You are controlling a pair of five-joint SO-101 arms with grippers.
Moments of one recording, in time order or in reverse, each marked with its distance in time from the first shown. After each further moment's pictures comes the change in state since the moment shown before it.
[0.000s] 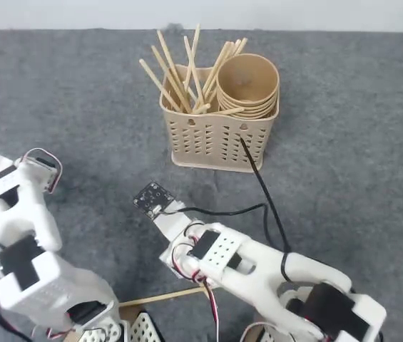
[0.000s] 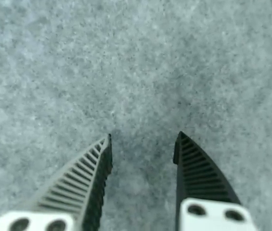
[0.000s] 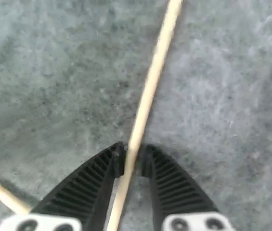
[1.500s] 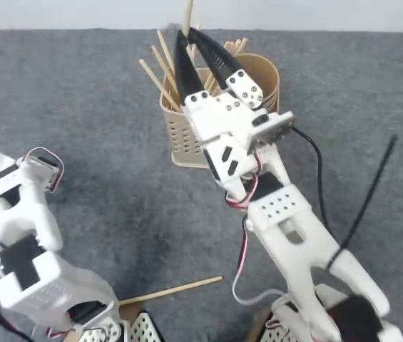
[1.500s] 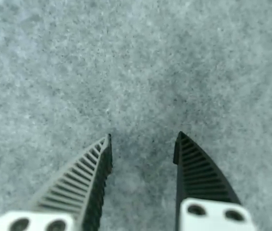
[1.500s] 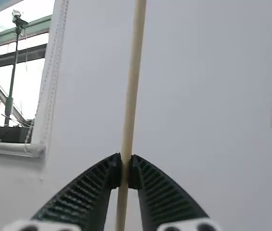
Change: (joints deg) left arm 0.6 0.0 0.0 0.0 0.0; right arm 28.7 -9.2 -13.2 -76.9 8.7
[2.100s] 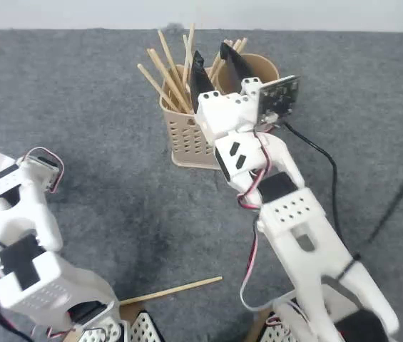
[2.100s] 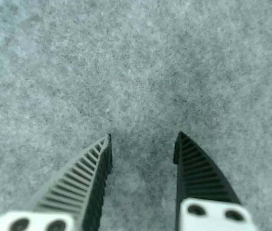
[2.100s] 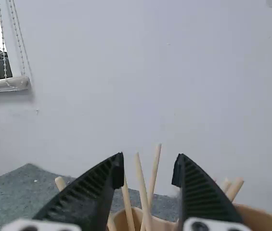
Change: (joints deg) left arm 0.0 0.0 0.0 0.0 0.0; right arm 2.0 -9.6 0.1 31.6 -10.0
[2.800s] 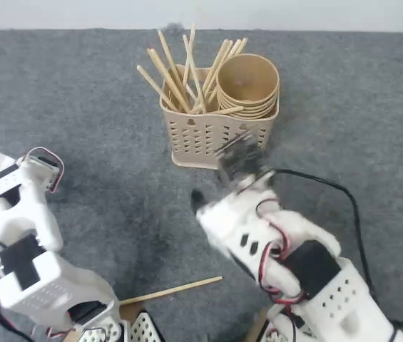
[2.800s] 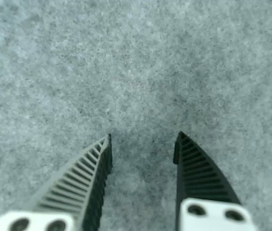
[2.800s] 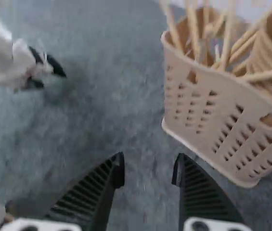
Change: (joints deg) left arm 0.0 0.0 0.0 0.0 0.0; right arm -17.1 -31.6 0.0 78.1 6.9
